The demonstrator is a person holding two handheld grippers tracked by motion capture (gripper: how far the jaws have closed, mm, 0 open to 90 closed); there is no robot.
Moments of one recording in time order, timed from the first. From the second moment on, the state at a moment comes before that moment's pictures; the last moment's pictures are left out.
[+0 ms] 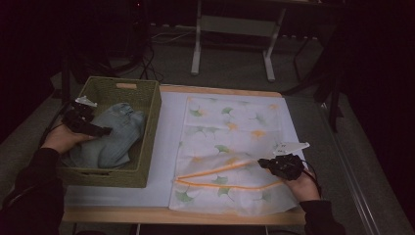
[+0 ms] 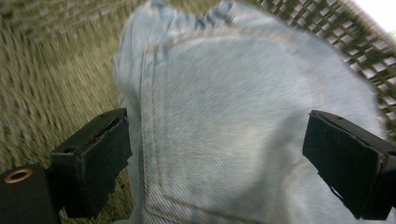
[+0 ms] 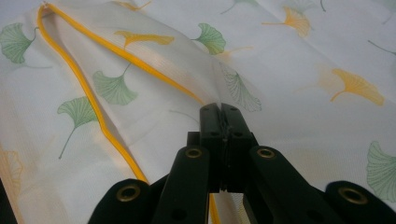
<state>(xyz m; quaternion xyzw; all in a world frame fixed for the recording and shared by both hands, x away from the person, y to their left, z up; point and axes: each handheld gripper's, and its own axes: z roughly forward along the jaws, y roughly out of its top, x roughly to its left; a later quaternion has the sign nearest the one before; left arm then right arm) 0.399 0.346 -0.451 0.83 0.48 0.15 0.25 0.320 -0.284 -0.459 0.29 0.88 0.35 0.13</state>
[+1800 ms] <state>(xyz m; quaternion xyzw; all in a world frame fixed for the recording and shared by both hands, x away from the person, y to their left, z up) 0.336 0.349 -0.368 0.83 0.38 0.17 0.37 0.318 -0.288 -0.452 0.28 0.88 0.36 0.14</state>
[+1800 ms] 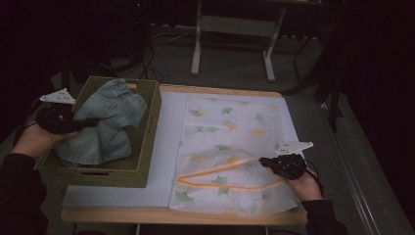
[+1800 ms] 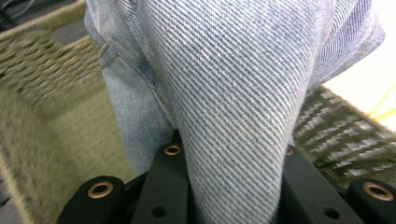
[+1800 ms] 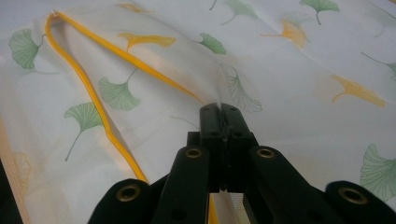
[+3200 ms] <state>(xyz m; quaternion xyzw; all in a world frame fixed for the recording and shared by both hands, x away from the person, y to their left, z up) 0.300 0.236 -0.290 0.78 0.25 0.17 0.55 0.333 -0.277 -0.427 0.28 0.87 0.36 0.16</state>
